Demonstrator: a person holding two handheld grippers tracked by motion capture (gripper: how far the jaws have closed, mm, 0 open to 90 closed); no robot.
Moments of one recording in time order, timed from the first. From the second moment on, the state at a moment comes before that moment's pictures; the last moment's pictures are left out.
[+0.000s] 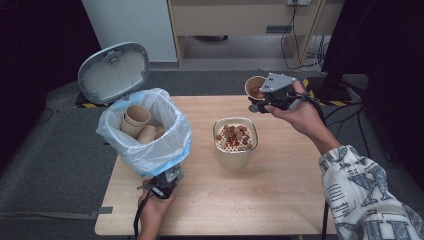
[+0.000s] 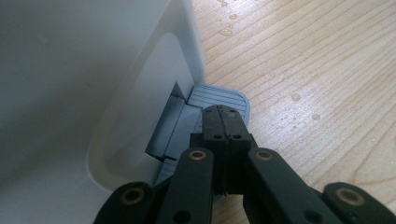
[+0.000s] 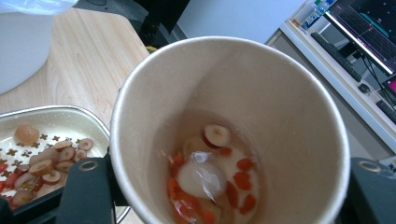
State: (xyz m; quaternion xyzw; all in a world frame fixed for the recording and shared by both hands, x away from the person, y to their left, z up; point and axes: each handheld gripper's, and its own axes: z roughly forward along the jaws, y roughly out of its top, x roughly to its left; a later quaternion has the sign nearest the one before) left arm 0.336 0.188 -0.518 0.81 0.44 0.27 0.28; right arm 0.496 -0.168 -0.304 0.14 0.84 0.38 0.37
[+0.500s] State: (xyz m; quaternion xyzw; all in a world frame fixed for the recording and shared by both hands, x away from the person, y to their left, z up) left arm 0.336 0.189 -0.517 0.81 0.43 0.27 0.27; right arm 0.489 -0.151 -0.299 0.10 0.83 0.34 0.42
